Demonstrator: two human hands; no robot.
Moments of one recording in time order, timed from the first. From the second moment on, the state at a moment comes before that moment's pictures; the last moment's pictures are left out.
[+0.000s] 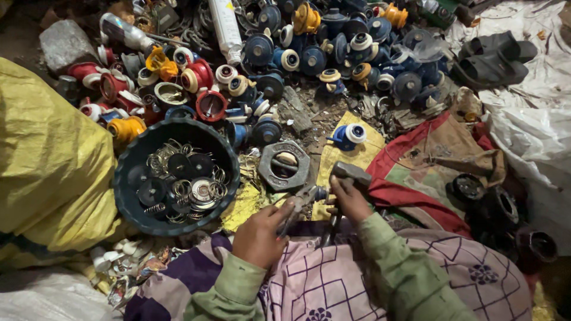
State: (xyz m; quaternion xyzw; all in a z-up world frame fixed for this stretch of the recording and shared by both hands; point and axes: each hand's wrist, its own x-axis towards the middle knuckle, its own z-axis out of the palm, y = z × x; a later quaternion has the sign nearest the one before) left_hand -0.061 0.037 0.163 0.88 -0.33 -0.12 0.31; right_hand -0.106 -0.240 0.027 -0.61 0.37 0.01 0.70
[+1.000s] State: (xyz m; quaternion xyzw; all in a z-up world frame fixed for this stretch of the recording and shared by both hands) left_hand -0.055 0.049 0.168 0.90 -0.33 -0.13 0.27; right_hand -0.116 -0.260 0.023 -0.52 0.31 0.00 0.79
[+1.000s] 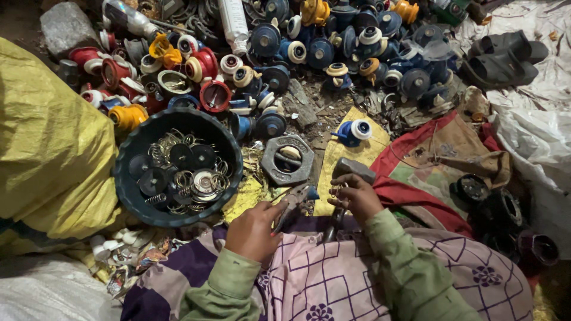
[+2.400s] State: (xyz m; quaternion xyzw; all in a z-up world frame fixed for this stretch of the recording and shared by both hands) left_hand -0.078 0.012 0.162 0.79 -0.21 -0.09 0.57; right_hand -0.130 -0.226 0.063 -0.37 0.17 0.12 0.91
